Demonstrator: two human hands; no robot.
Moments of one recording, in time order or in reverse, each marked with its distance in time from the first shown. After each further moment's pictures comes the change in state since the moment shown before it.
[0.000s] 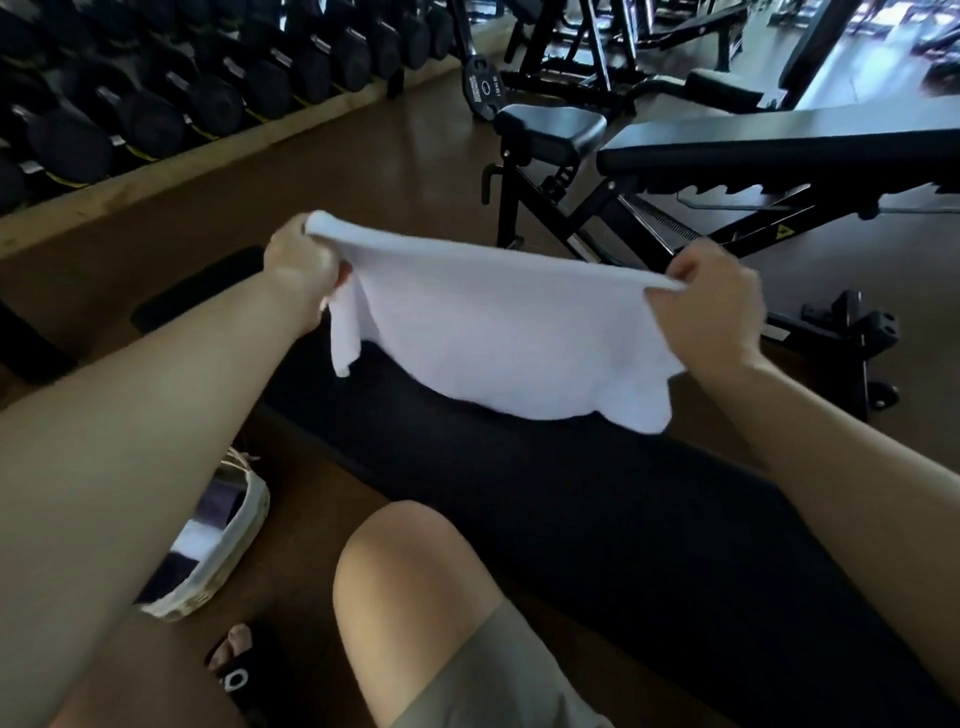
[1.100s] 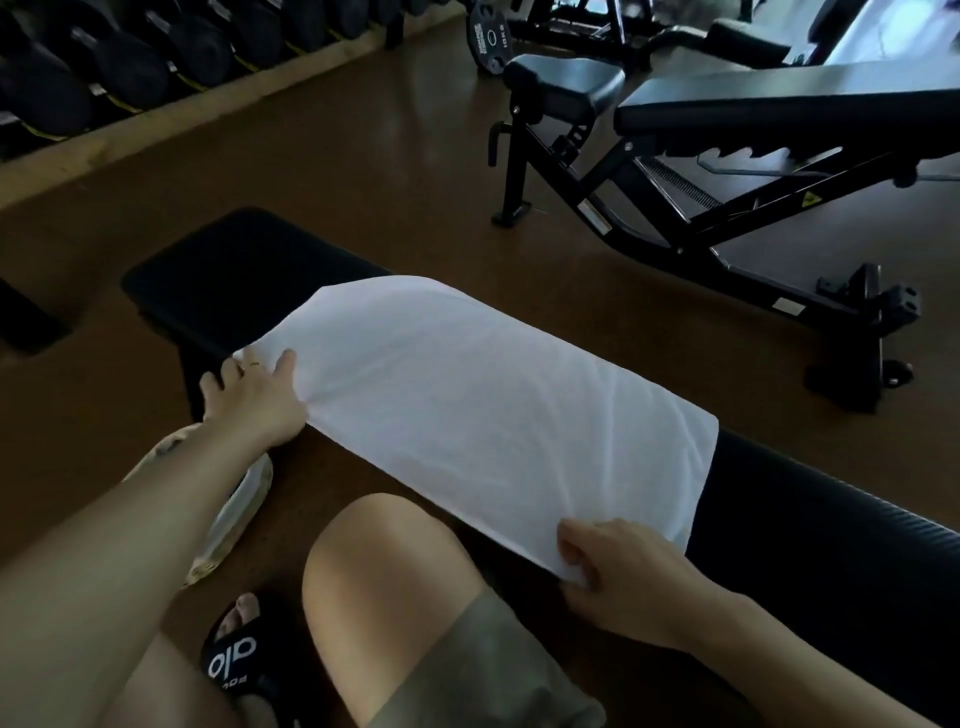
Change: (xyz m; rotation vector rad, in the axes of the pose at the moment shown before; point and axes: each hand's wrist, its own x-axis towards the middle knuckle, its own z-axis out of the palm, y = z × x) left_hand -0.015 -0.168 -0.052 1.399 -0.228 0.023; right_hand -0.201 0.034 0.038 -0.258 -1.056 -0.394
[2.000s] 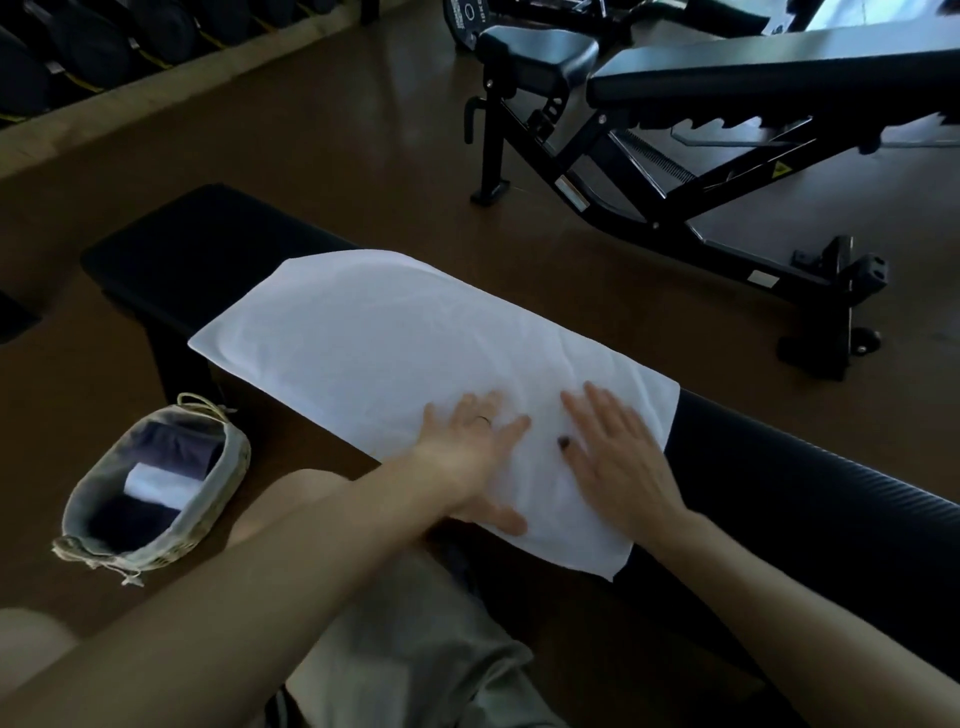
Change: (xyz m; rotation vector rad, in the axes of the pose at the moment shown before) left_hand -0.149 0.189 0.004 0.185 -0.246 0.754; right_hand 0.022 0.060 0.013 -0.066 0.347 0.227
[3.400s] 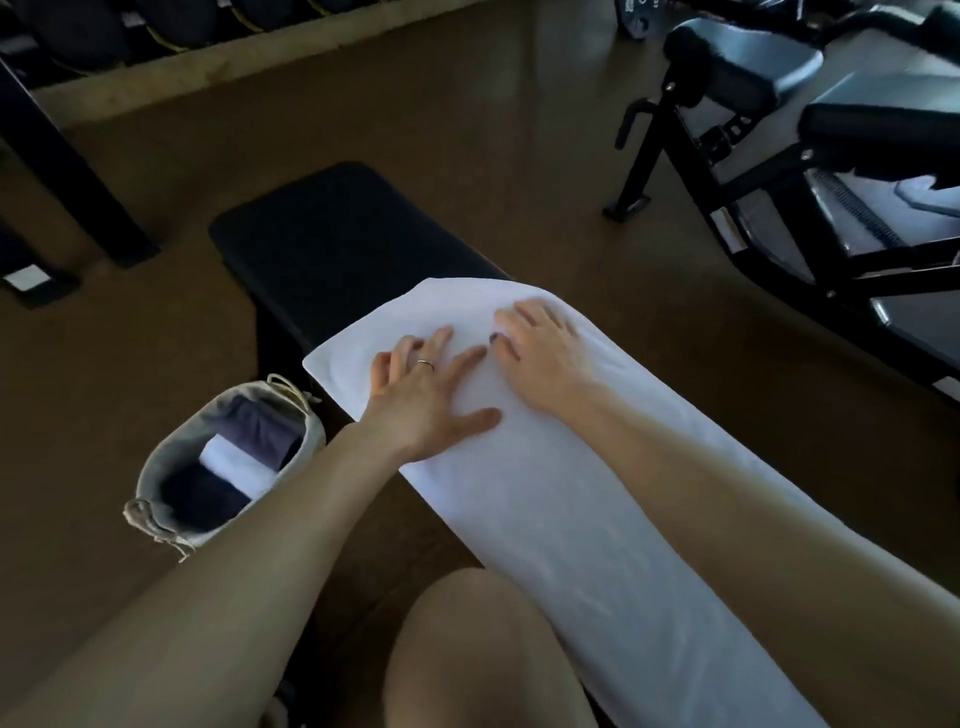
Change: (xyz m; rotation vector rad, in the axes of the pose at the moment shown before) left_hand 0.053 -0.228 0.018 -0.390 0.424 -0.427; right_hand 0.287 -0.189 0.007 0.062 0.058 -0.353
